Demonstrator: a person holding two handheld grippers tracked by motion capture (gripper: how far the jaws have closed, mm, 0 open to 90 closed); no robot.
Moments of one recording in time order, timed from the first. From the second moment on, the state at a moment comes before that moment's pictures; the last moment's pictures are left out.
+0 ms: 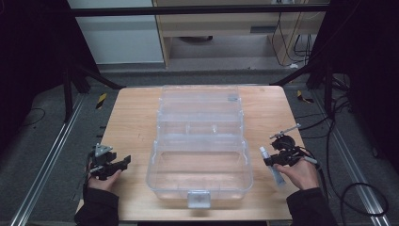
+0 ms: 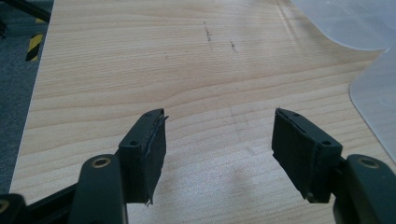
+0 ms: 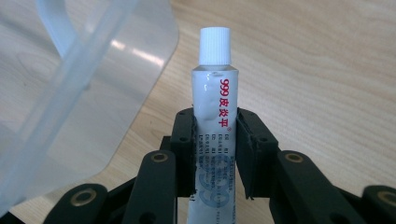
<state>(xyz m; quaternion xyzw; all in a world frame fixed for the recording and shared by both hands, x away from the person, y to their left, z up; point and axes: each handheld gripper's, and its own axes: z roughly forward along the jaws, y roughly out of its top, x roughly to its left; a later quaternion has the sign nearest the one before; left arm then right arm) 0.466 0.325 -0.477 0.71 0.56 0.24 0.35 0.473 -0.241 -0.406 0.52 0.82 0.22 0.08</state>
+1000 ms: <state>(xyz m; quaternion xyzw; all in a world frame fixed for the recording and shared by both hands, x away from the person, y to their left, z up) 0.467 0.324 -0.479 0.72 0.56 0.23 0.34 0.465 -0.238 -0.338 0.44 0.83 0.32 0.14</state>
